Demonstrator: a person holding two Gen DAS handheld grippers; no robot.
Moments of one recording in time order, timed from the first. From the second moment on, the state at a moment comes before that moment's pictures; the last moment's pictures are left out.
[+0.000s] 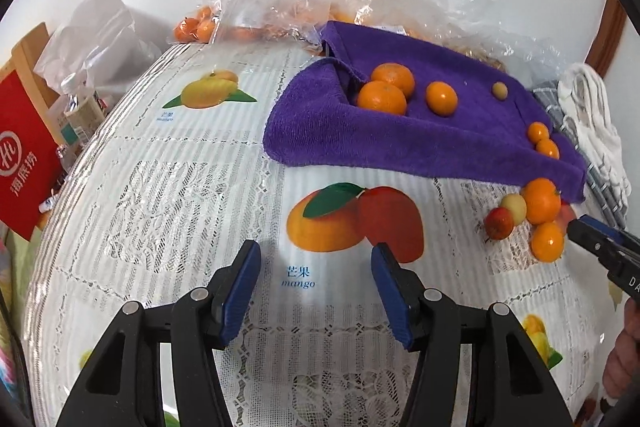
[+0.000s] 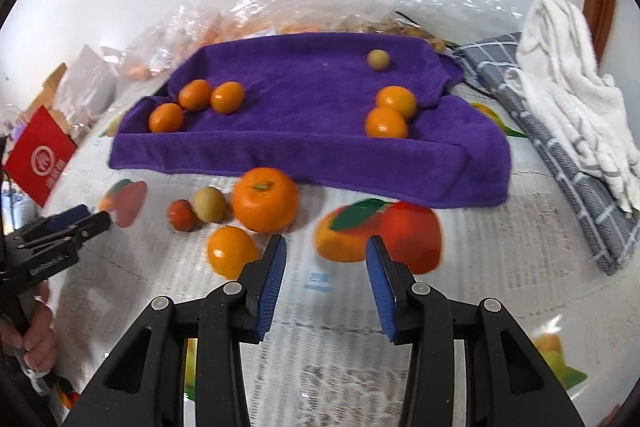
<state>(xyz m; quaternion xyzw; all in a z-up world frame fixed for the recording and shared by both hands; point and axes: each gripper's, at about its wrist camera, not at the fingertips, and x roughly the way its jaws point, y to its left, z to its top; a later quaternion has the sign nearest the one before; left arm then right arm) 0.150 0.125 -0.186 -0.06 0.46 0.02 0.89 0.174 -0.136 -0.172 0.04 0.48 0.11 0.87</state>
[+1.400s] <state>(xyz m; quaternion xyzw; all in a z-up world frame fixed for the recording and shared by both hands) 0.142 0.120 -0.188 -0.05 0.45 -0.01 0.89 0.167 -0.188 -0.183 0.08 0.47 0.08 0.88</state>
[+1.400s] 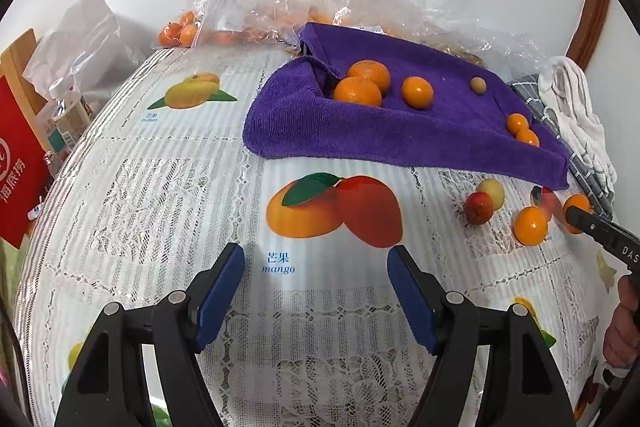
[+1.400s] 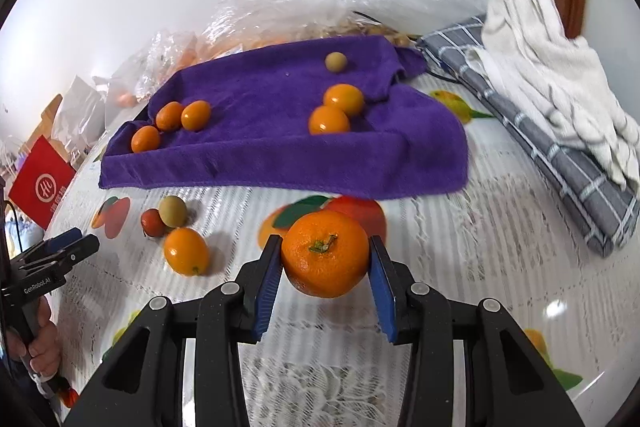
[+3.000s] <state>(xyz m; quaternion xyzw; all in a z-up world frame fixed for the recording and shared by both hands) 0.168 0.019 -0.188 0.01 0.47 -0.11 0.88 0.149 -0.217 -0.186 0.07 0.47 0.06 0.88</state>
